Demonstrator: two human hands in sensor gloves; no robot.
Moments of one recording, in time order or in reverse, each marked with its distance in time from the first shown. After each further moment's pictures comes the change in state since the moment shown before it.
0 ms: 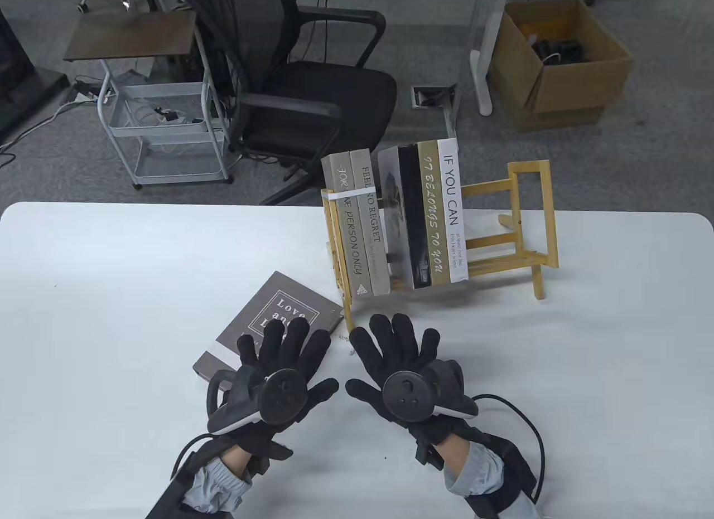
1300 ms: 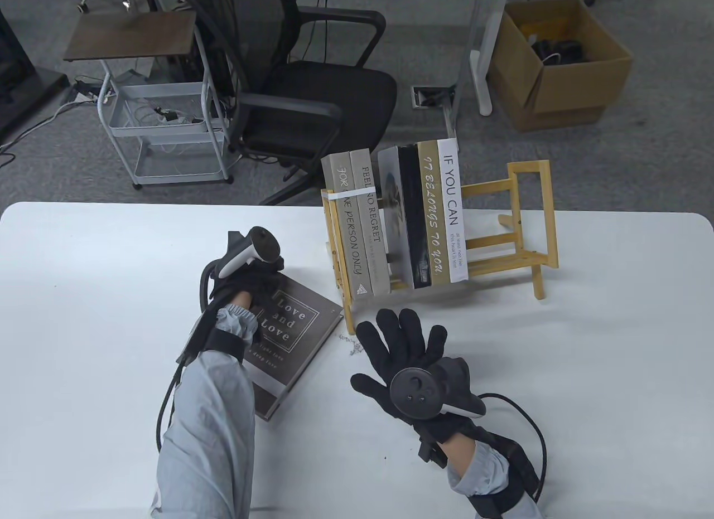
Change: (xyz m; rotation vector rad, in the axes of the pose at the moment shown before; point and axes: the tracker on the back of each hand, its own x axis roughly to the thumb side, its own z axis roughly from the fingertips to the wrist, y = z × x) left_hand -0.182 -0.052 -0.204 -0.471 0.511 0.204; right_hand -0.006 -0.010 0.004 -0.041 0.017 -0.012
